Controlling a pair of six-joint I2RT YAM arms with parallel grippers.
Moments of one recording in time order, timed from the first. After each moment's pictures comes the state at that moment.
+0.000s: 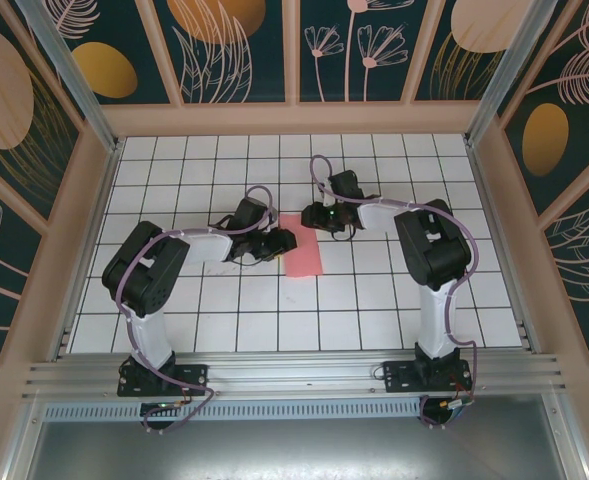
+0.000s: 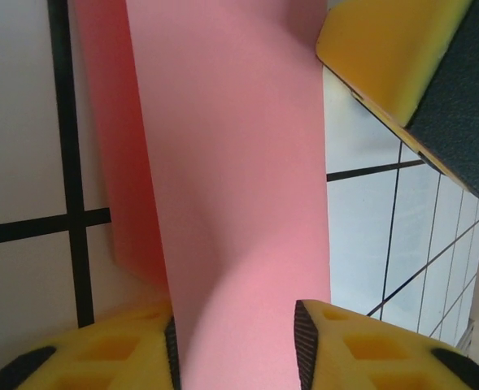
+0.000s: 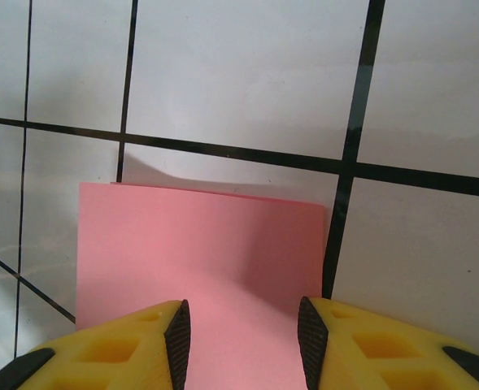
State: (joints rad) left arm -0.55 1.88 0.95 0.06 0.47 -0.87; right arm 0.46 2.04 1.23 -0.12 -0.41 0.49
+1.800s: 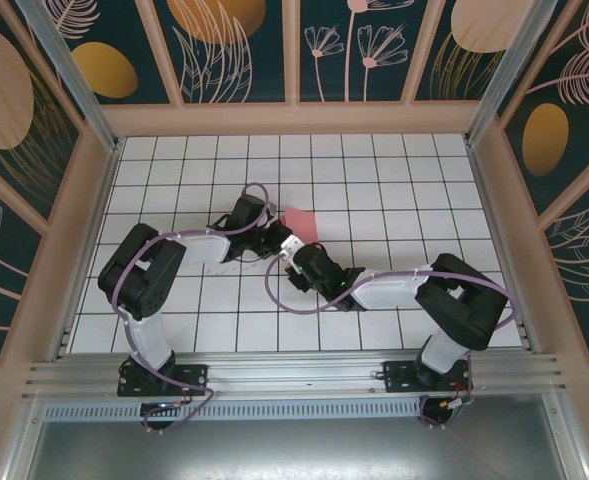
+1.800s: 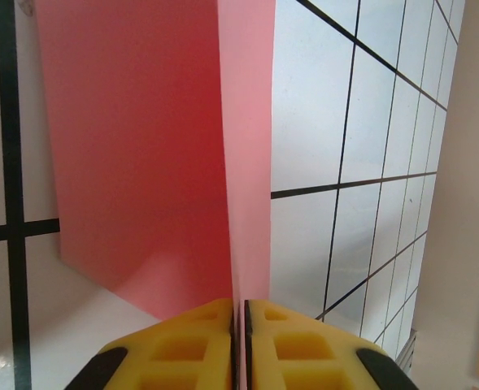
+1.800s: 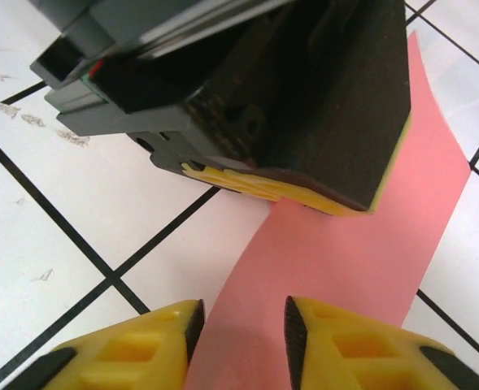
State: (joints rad) left arm -0.55 1.85 0.94 0.15 0.49 -0.98; right arm 0.99 1.62 0.69 0.23 0.30 -0.06
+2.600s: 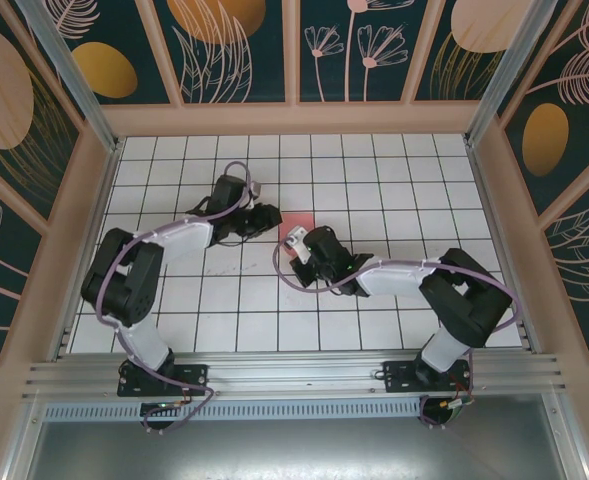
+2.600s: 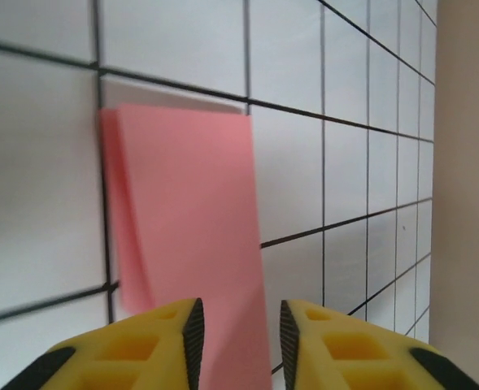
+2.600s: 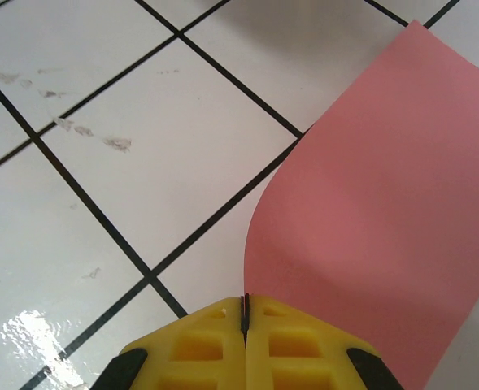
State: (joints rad) left arm -0.43 1.79 1.05 -0.02 0.51 -0.80; right arm 0.85 1.62 0.75 0.14 -0.02 0.02
